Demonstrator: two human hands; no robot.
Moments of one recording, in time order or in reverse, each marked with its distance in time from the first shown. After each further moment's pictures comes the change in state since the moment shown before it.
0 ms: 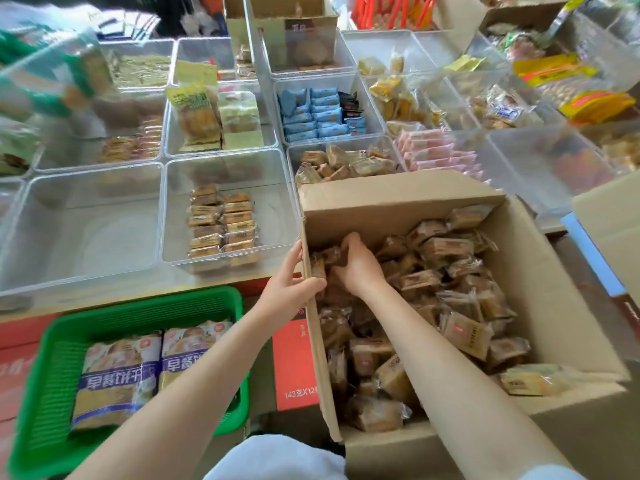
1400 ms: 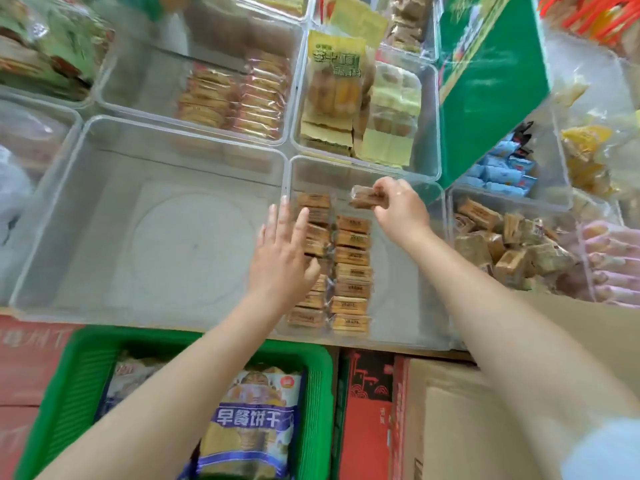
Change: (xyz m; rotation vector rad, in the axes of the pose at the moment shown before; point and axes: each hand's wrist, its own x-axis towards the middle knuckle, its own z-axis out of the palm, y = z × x) left_hand 0.182 -0.098 -0.282 0.908 0.337 0.025; right_hand 0.277 -0.227 0.118 -0.362 -0.015 -0.231
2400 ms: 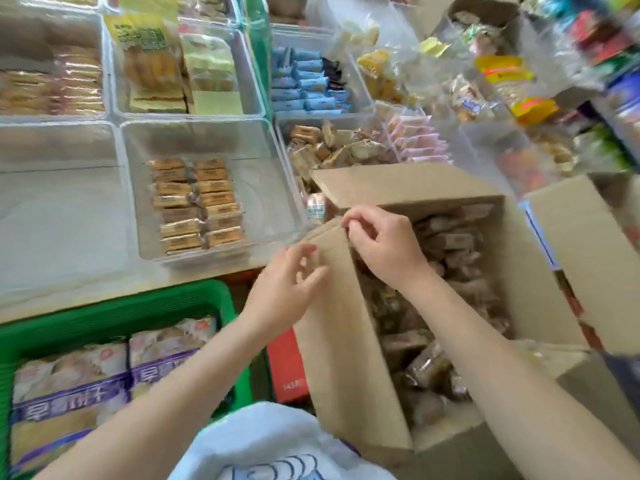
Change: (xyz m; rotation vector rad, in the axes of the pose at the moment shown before) left_hand -0.200 0.188 0.004 -0.599 -0.274 0.250; right_hand -0.343 0.093 -0.112 0.308 0.352 -0.022
